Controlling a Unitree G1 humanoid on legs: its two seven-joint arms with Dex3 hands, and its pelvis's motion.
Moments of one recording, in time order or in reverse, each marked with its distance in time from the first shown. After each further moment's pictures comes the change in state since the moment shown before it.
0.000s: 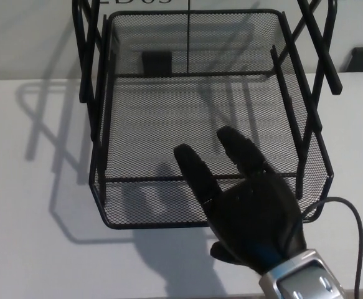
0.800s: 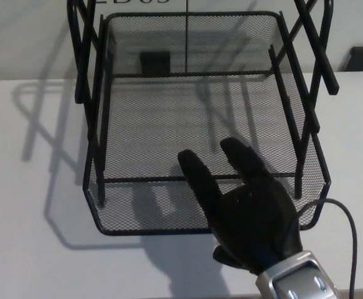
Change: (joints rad) left_arm -0.008 0.002 0.000 -0.009 0.011 0.000 -0.003; right_arm 0.024 -0.002 0.040 0.013 0.018 0.040 0.001
